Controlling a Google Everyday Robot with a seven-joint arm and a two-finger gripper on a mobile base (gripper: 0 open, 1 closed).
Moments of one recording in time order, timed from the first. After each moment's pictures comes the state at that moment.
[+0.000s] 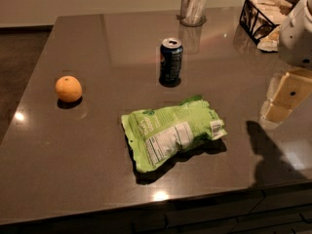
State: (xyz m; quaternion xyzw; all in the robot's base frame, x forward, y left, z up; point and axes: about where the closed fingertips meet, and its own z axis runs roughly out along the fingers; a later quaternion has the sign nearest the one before) arm 0.438 -0.216 0.978 -0.60 0.78 -0.04 0.16
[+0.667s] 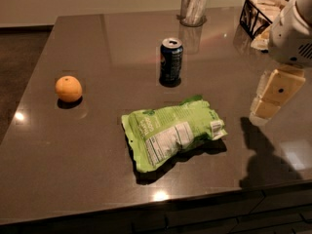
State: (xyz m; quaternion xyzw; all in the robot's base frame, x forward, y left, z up) arm 0.449 -0.206 0.975 -0.60 0.78 -0.03 0.17
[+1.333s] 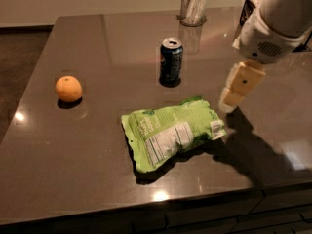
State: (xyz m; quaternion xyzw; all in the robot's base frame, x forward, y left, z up) arm 0.496 -0.180 0.955 -0.56 0.81 -0.01 0.19
